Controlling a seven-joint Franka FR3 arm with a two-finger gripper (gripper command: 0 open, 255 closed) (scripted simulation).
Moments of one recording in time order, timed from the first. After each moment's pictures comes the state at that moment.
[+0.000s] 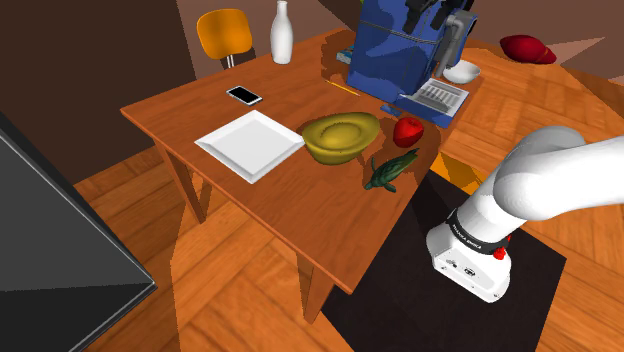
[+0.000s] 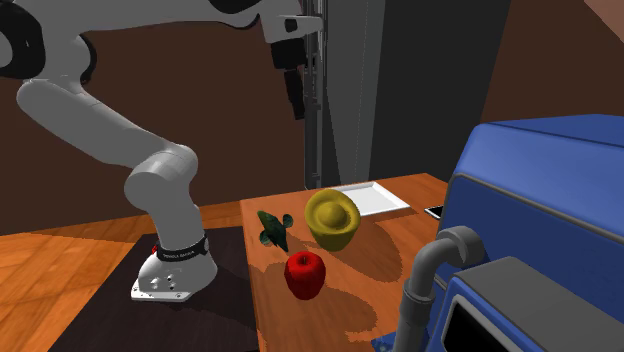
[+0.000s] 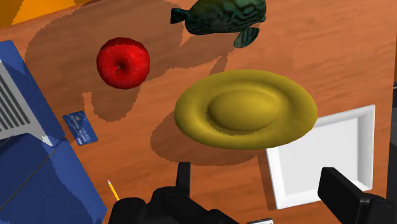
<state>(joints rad) 0.02 -0.82 -0.03 -2.32 -0.03 1.68 0.14</state>
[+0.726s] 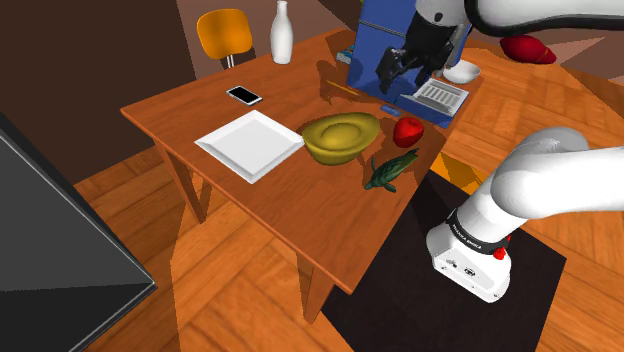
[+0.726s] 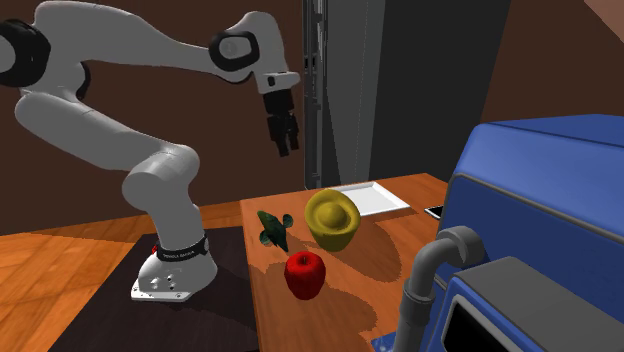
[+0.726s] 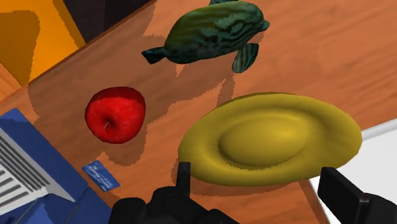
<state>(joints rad) -0.03 -0.96 0.23 -2.66 -0.01 1.88 0.50</state>
